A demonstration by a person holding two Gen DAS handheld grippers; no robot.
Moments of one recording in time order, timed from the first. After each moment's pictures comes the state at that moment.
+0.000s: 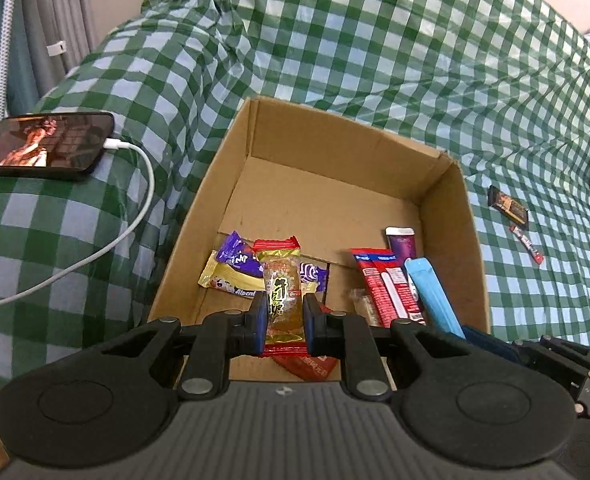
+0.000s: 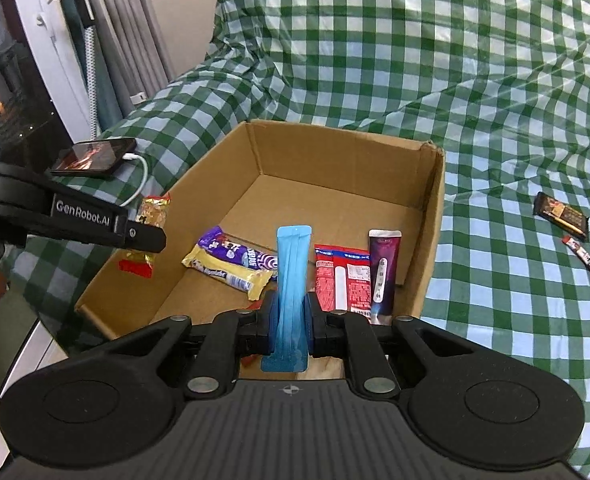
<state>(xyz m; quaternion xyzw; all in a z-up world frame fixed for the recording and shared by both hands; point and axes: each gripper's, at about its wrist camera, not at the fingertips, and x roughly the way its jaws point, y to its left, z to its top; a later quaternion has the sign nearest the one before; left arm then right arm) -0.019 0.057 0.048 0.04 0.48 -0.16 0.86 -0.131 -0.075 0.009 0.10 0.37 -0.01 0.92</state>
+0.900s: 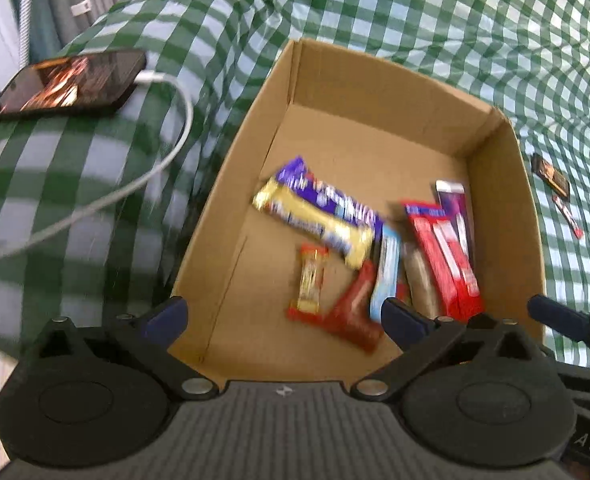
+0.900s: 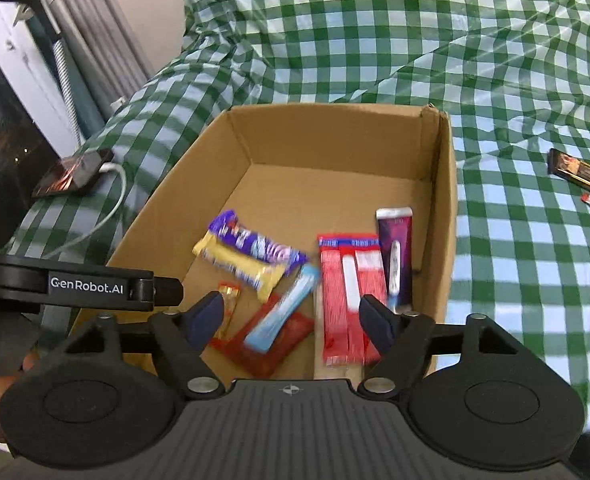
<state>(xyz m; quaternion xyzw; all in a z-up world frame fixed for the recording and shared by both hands) -0.031 0.075 0.019 0.06 0.53 -0.11 0.84 -0.114 -0.077 -0.007 0.15 0.39 -0.02 0.91</state>
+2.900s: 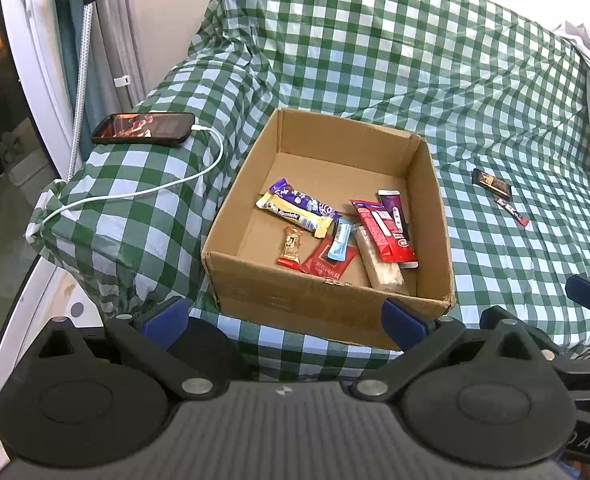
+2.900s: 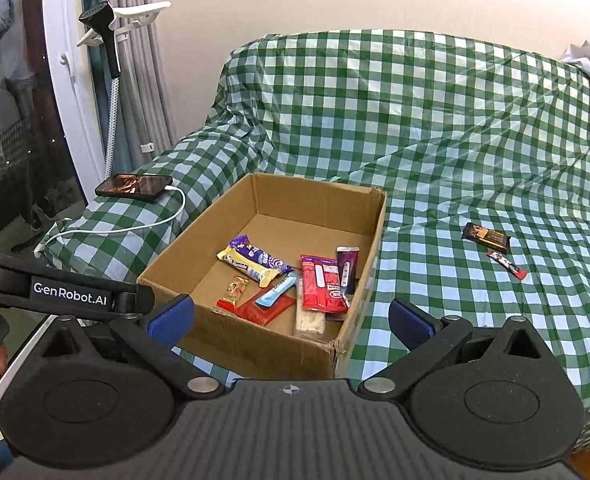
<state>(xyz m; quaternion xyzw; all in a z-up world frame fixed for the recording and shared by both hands) -0.214 0.100 0.099 0.07 0.41 -0.12 0.90 -0.309 -0.020 0.068 0.06 0.27 -0.07 0.96</state>
